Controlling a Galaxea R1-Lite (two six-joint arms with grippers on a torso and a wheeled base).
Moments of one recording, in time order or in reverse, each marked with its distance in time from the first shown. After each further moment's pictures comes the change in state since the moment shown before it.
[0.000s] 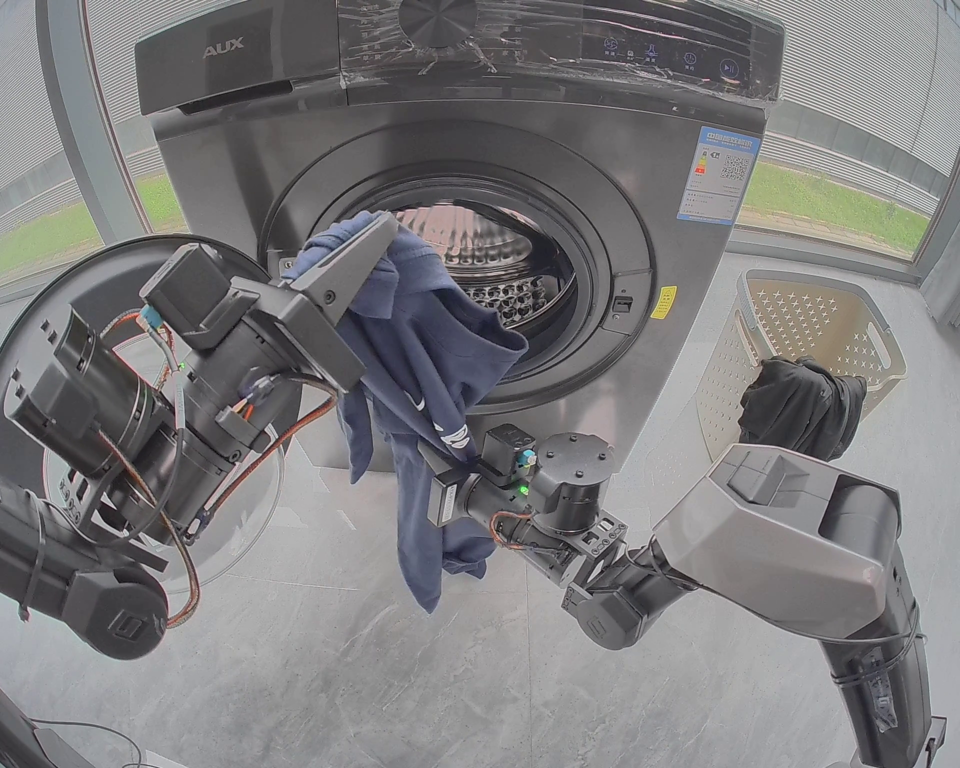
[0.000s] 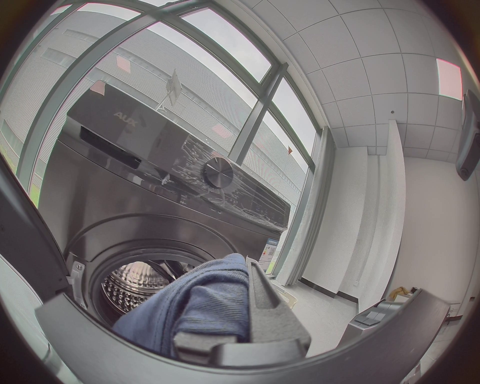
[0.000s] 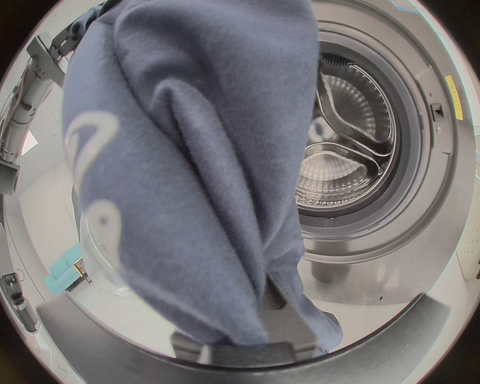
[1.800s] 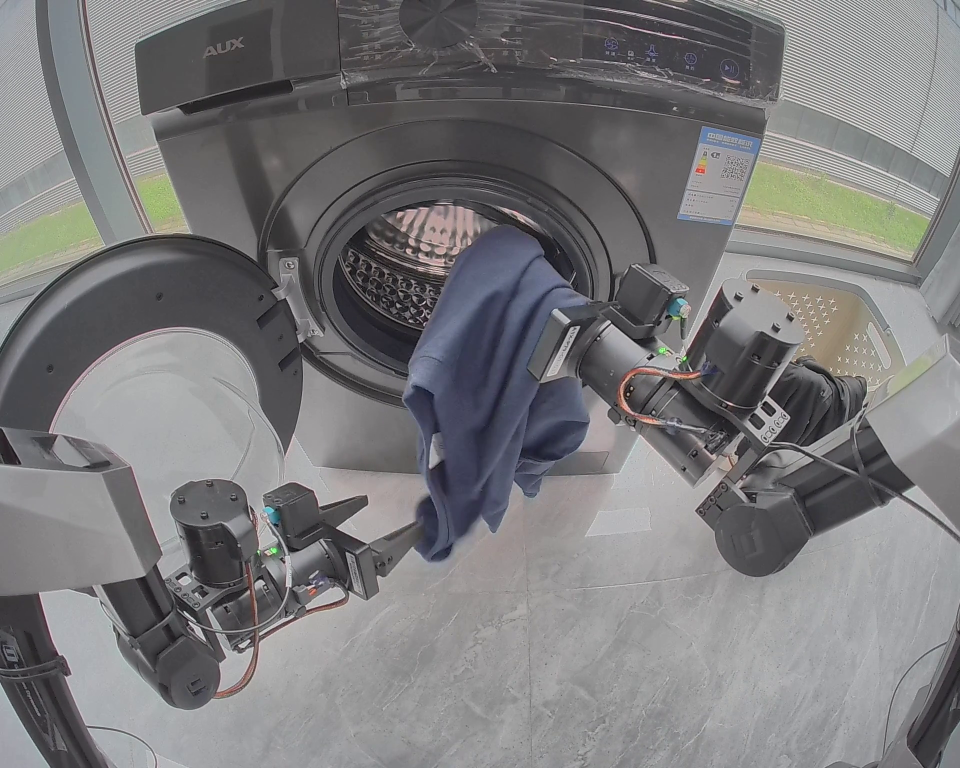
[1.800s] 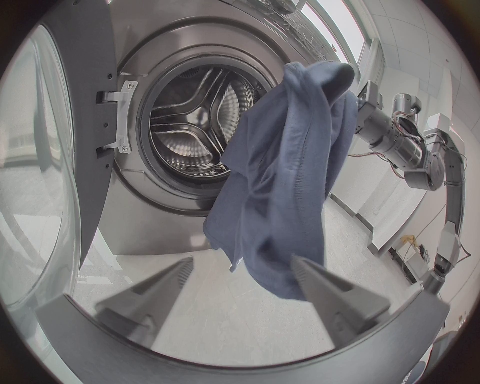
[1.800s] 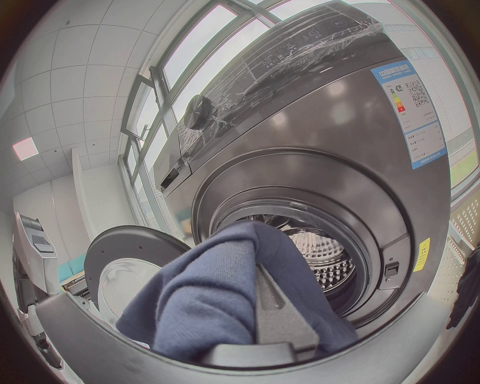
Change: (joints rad) left arm 0.143 0.380 0.305 0.004 -0.039 0.071; right arm -0.085 -0.445 0.194 0.015 -0.003 -0.008
